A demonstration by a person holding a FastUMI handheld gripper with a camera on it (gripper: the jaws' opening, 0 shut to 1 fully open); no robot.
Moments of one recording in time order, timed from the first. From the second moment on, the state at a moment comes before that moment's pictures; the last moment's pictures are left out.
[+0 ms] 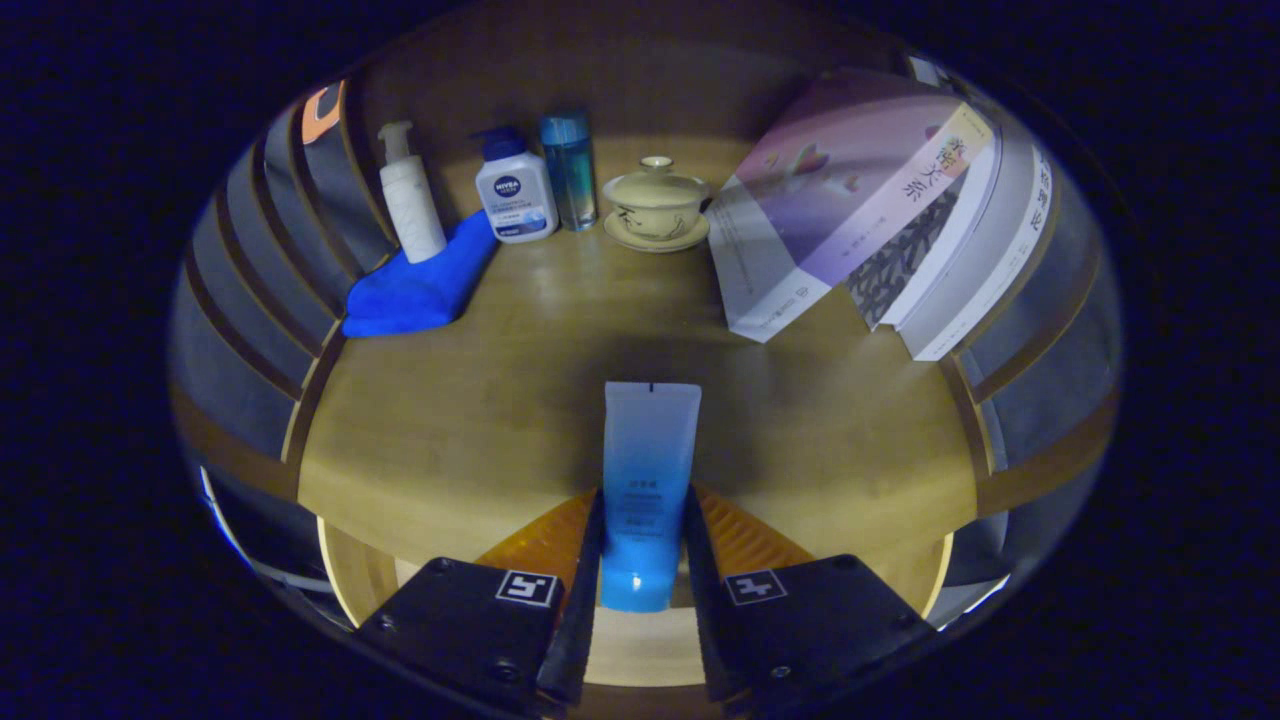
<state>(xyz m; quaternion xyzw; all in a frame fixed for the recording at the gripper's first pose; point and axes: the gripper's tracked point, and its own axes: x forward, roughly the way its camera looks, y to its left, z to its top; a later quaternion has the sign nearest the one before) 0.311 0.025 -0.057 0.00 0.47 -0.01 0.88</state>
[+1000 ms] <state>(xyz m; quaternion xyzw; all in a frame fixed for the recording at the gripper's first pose) 0.227 0.031 0.037 -0.01 0.19 0.00 0.98</state>
